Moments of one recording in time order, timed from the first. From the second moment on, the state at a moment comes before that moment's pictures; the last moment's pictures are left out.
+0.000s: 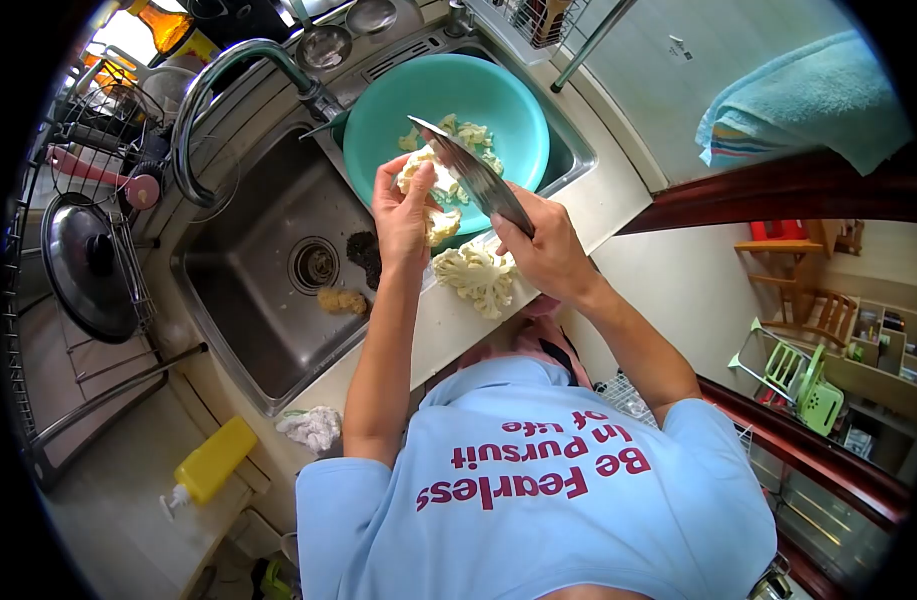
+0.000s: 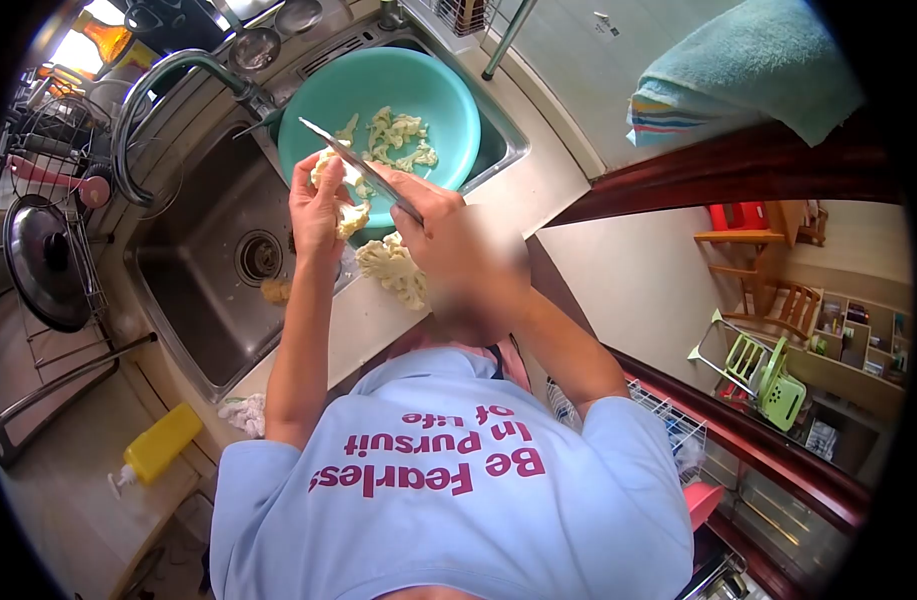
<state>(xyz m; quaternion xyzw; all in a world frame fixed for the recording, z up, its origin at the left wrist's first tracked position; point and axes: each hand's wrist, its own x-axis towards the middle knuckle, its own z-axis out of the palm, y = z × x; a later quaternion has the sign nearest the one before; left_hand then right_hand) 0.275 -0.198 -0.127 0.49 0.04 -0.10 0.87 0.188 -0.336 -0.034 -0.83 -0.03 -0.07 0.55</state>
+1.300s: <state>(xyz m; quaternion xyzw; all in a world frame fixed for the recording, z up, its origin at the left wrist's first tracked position) 0.292 -0.155 -0.155 0.27 0.15 -0.27 0.91 0.231 -0.403 -0.082 -0.45 0.14 0.00 0.88</state>
